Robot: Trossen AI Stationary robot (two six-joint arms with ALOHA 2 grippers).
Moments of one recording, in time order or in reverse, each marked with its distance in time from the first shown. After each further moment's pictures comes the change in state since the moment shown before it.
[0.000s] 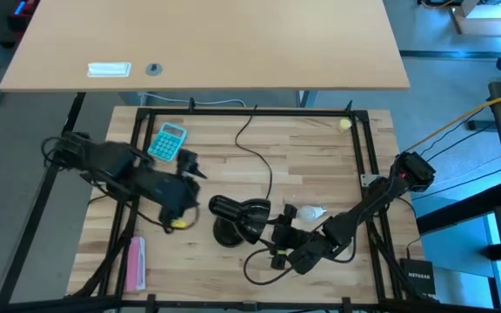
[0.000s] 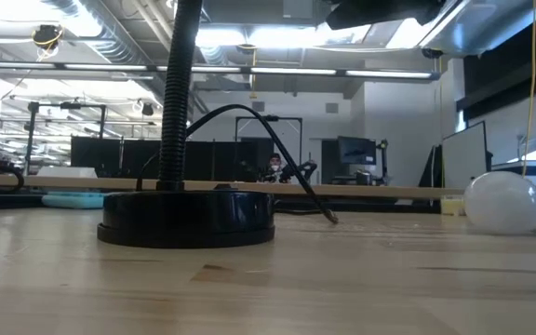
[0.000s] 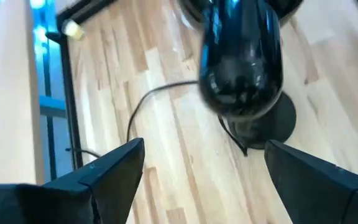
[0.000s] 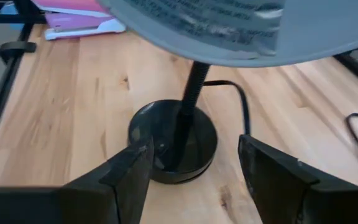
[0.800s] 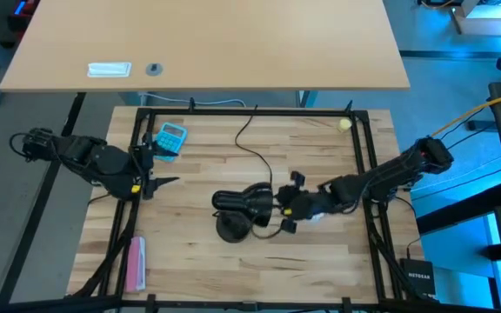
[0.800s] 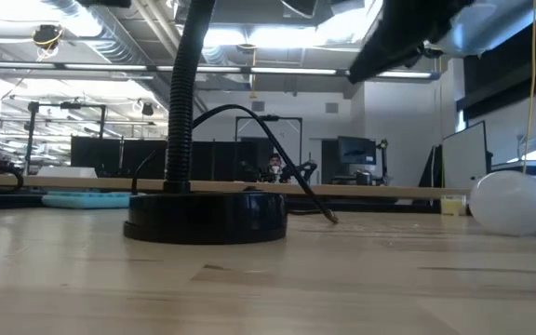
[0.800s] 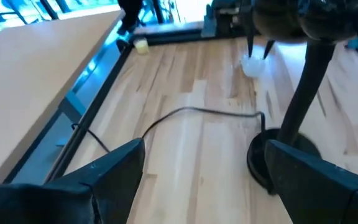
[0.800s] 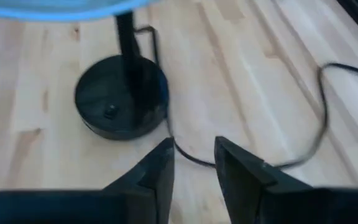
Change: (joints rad) left arm 0.095 -0.856 -0.977 0.624 -0.101 -0.148; right arm -0.269 -0.250 -0.132 -0.212 -0.365 -0.075
